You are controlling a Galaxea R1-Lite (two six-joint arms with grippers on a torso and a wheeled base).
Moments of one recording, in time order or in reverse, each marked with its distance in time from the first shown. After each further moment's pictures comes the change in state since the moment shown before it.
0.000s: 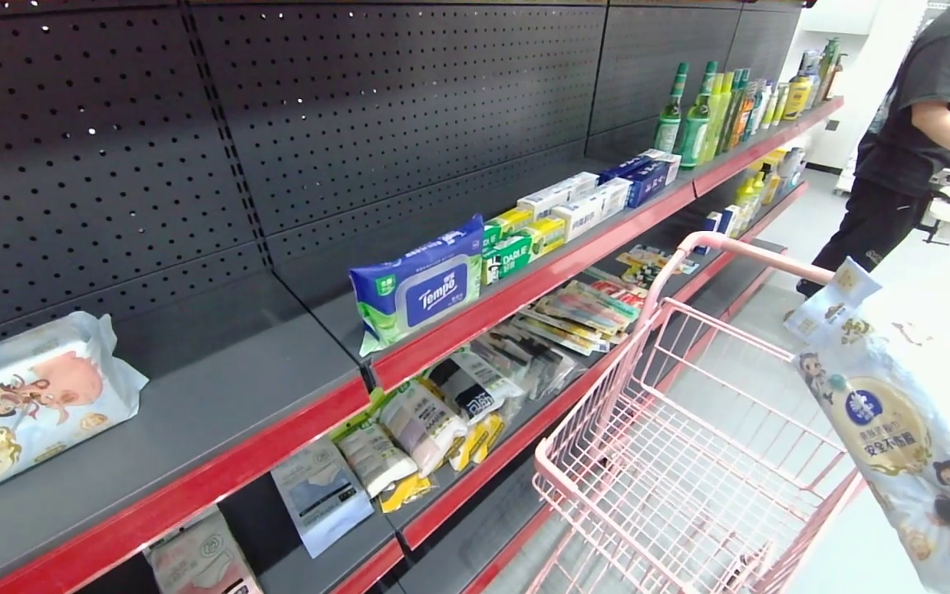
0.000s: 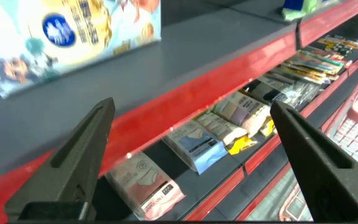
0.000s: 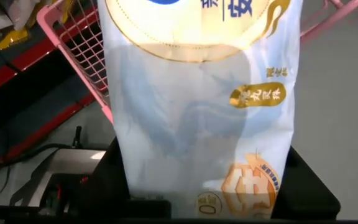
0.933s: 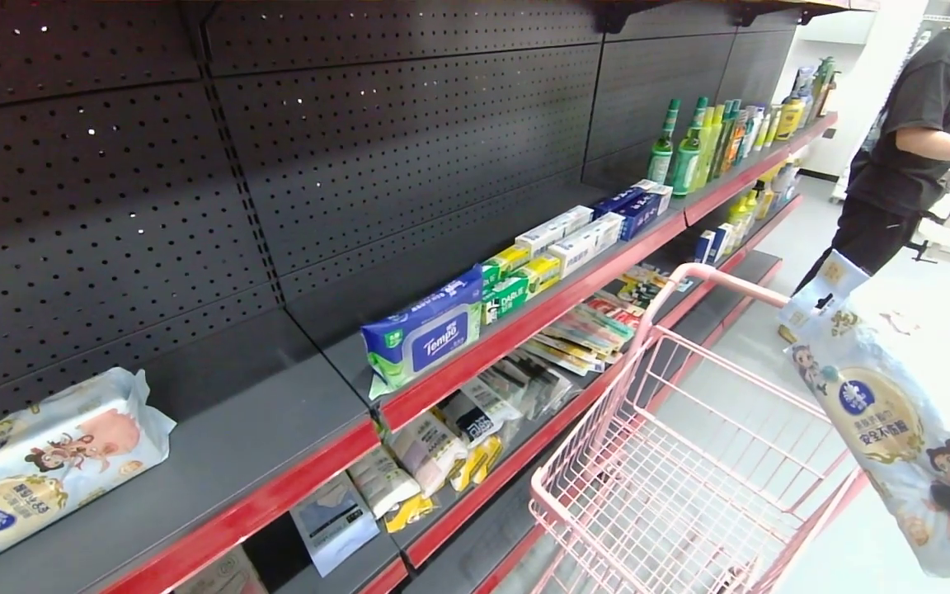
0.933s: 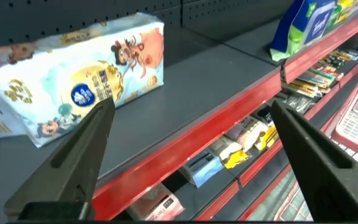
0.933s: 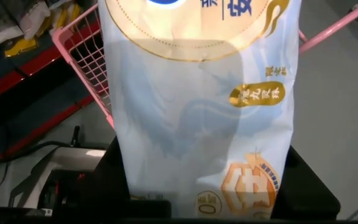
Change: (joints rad) left arm 0.000 0.000 0.000 0.001 0.000 0.000; right arm -0.003 0.046 -0.030 -0.013 -0.002 -0.049
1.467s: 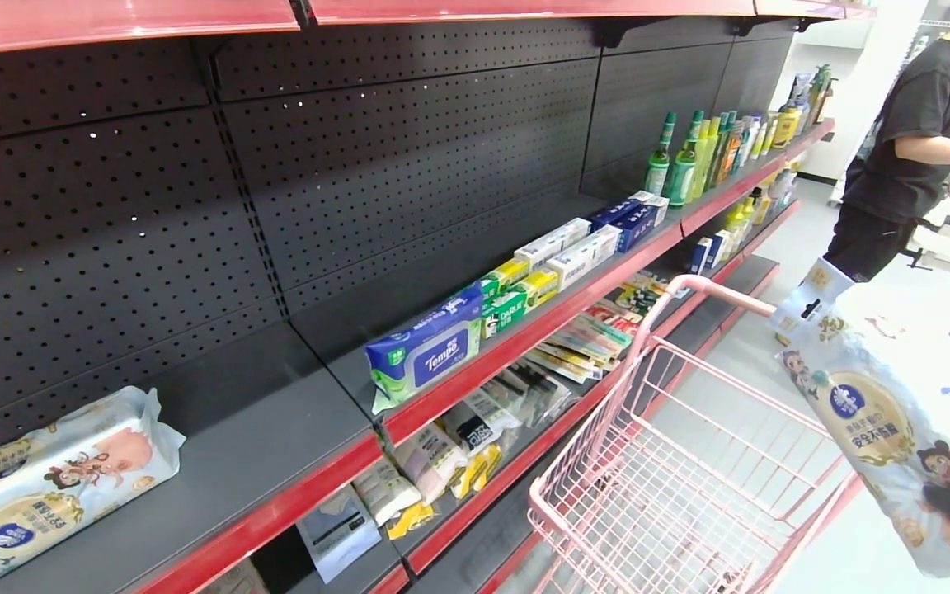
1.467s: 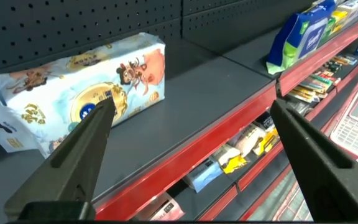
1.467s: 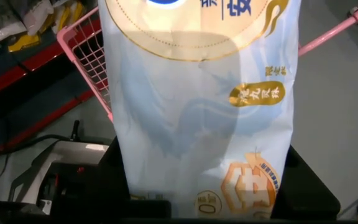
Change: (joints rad) left arm 0.000 0.000 0.000 0.000 0.000 0.000; right arm 0.006 0.027 -0.003 0.000 0.001 -0.026
